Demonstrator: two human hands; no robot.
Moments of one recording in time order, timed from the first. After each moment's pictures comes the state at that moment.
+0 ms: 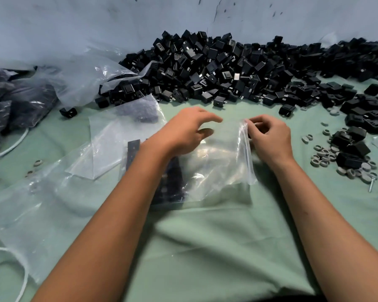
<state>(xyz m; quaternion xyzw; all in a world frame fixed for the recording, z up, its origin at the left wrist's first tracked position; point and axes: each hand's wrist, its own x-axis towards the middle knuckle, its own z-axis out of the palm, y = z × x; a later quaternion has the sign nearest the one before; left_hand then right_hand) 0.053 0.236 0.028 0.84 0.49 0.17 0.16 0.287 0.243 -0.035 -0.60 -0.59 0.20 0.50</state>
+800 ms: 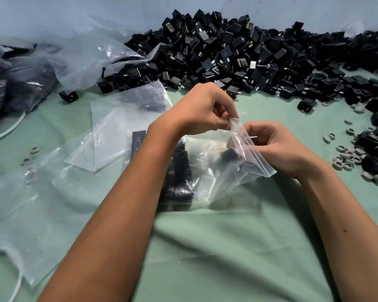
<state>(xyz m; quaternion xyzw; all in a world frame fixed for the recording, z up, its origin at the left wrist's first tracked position) 0.052 0.250 0.041 0.83 0.43 0.26 0.26 0.273 0.219 -0.016 -0.38 -0.67 0.54 0.34</state>
